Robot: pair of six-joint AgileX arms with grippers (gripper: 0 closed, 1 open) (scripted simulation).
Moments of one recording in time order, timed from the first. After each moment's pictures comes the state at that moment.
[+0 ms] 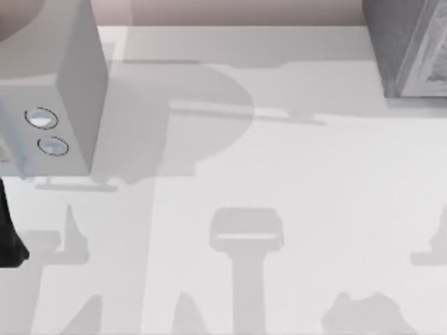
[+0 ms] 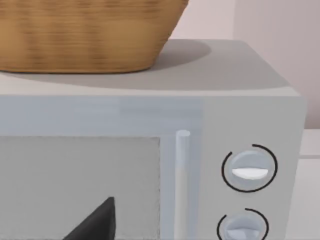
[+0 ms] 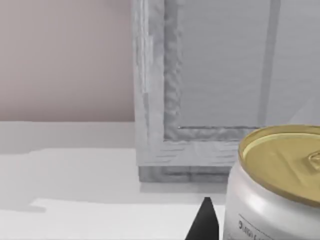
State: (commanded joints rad) left arm 0.00 0.00 0.00 0.00 0.00 0.00; right arm 0.00 0.01 0.01 0.00 0.00 0.00
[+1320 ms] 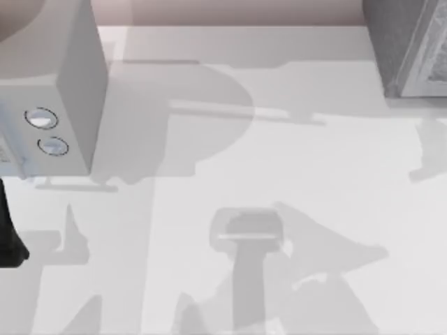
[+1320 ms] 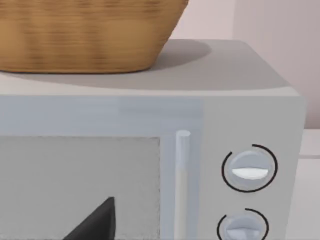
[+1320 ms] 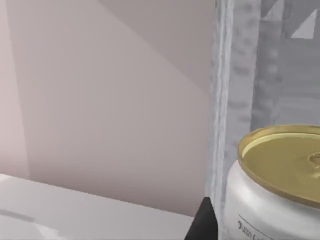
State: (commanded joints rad) left arm 0.00 0.00 0.00 0.00 0.00 0.00; right arm -0.30 1.10 0.49 0.69 -0.65 0.06
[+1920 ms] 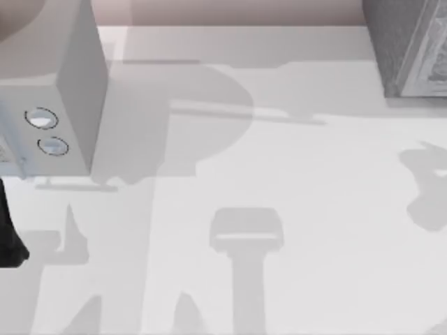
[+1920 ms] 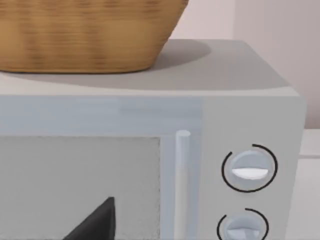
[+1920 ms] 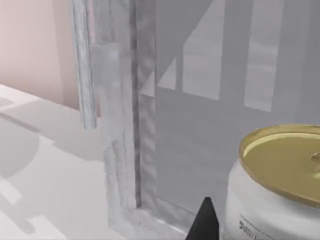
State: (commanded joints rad) left arm 0.00 0.00 0.00 0.00 0.00 0.00; right arm -0.58 2.08 0.90 1.26 -1.22 0.08
